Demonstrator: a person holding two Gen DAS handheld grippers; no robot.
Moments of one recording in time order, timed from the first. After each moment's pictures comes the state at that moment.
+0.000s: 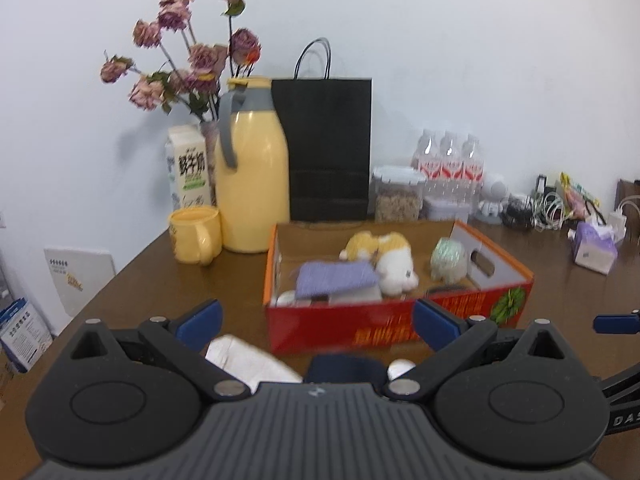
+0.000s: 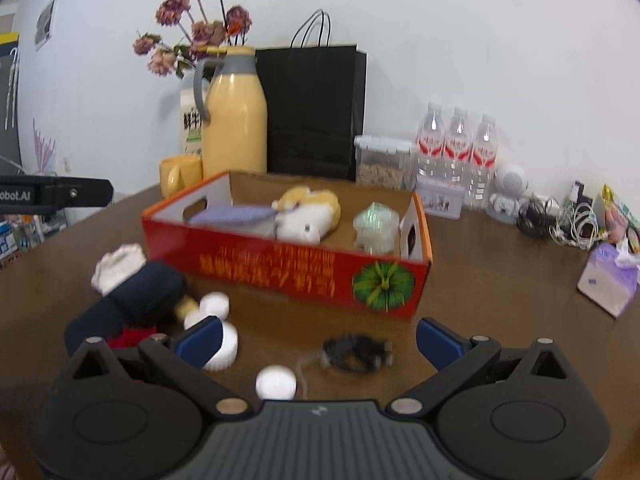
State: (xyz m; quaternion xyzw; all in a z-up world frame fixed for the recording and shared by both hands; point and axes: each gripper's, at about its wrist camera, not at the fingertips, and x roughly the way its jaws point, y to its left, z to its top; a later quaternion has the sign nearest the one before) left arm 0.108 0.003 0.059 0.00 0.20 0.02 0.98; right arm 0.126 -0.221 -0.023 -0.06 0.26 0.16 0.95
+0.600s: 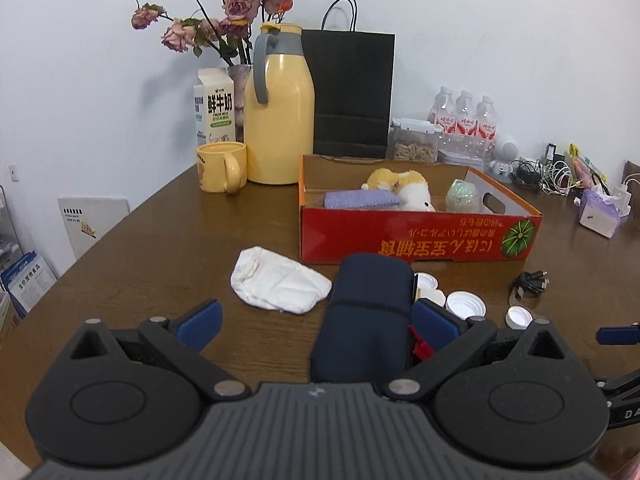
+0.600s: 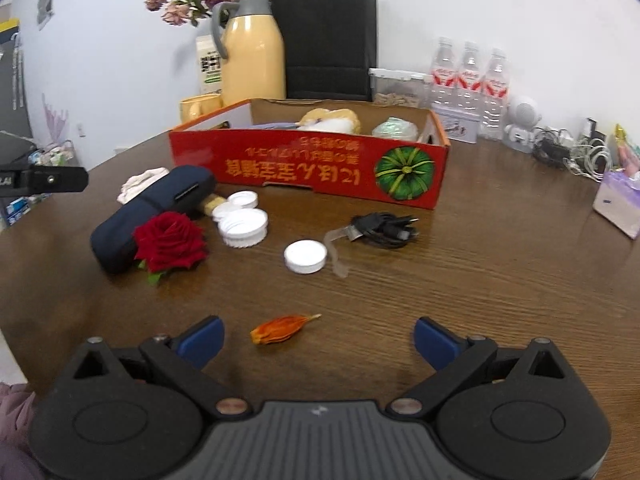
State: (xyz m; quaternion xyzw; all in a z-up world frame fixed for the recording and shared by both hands) left arm 0.060 0.025 0.021 -0.02 0.25 0.03 0.97; right arm 0.087 -0.230 -0.073 -0.05 0.32 0.19 0.93
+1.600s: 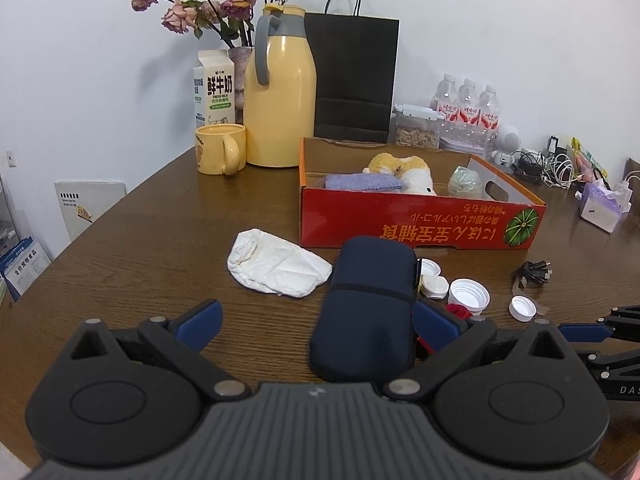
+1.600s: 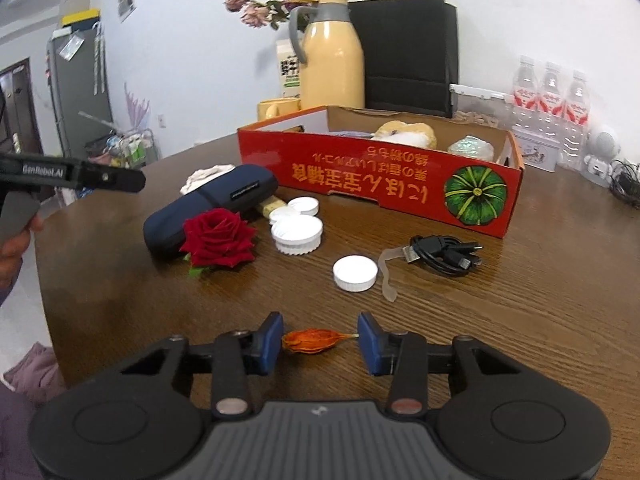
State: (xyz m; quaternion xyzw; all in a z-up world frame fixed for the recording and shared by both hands) left arm 0.069 0.027 0.010 -0.03 0.27 0.03 0.96; right arm 0.107 -0.239 -0.079 -0.07 0.30 0.31 0.90
